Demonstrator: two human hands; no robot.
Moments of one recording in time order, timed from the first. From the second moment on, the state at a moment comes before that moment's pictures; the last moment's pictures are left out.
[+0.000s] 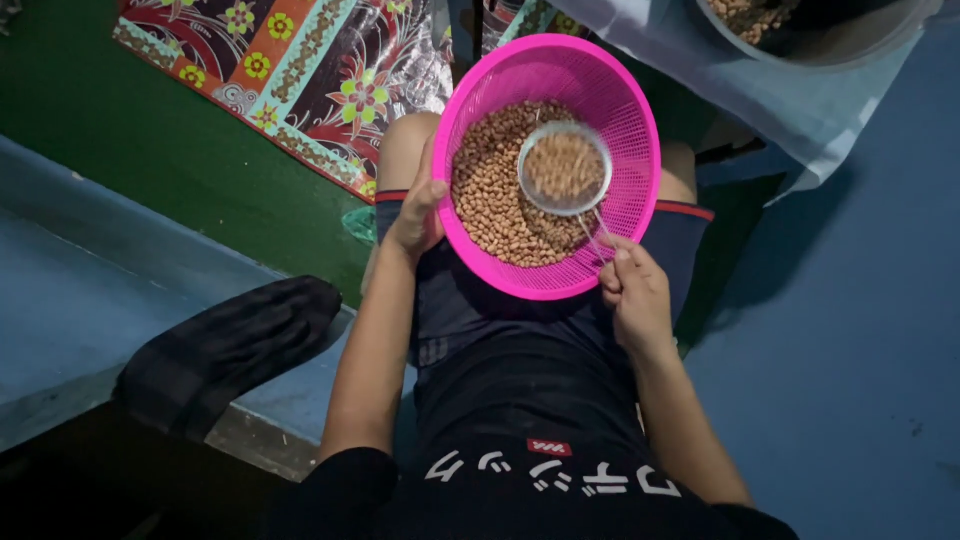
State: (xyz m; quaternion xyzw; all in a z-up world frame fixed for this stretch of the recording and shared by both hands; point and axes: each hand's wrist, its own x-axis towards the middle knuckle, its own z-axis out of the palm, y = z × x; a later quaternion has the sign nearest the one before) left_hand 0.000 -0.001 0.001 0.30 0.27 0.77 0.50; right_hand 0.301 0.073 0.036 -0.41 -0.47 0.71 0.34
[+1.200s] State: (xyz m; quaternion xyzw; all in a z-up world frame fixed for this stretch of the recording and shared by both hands) left_hand -0.003 0.000 -0.004 0.32 0.27 0.76 0.49; right_hand 0.301 0.065 0.044 -0.40 -0.49 0.69 0.35
